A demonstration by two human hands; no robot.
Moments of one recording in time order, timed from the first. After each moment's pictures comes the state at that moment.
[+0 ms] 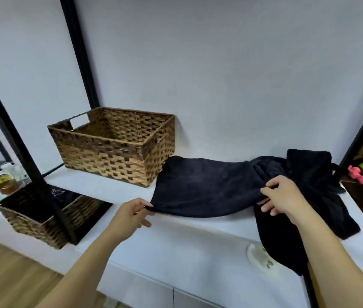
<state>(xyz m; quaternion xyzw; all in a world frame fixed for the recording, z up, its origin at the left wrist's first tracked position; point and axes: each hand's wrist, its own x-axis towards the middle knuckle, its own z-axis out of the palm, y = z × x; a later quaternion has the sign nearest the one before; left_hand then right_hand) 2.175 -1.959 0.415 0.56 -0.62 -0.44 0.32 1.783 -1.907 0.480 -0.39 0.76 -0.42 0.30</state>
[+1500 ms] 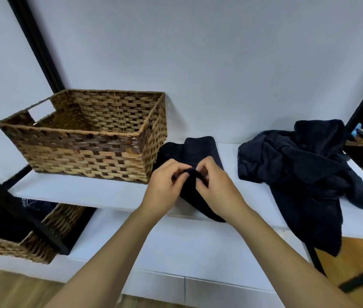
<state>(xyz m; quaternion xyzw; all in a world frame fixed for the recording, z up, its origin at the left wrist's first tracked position) 2.115 -2.032 0.431 0.30 -0.82 -0.24 0.43 1.960 -1.958 0.447 -0.65 0.64 -0.39 0.12</state>
